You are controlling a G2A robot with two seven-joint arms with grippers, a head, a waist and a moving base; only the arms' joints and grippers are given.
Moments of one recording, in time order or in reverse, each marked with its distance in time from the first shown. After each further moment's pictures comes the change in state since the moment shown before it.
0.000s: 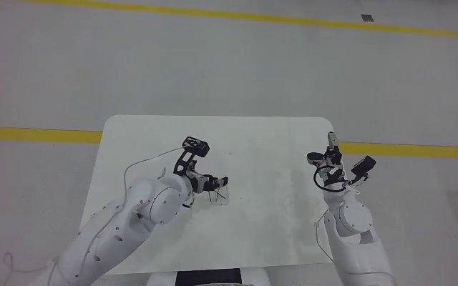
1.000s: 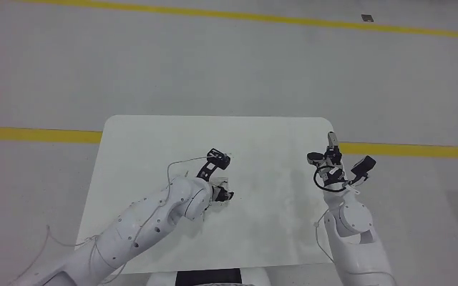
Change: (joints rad) left arm -0.153 -0.125 0.200 0.252 0.135 0.009 -0.156; right arm 0.000 0.000 0.000 0.000 0.000 0.000 0.000
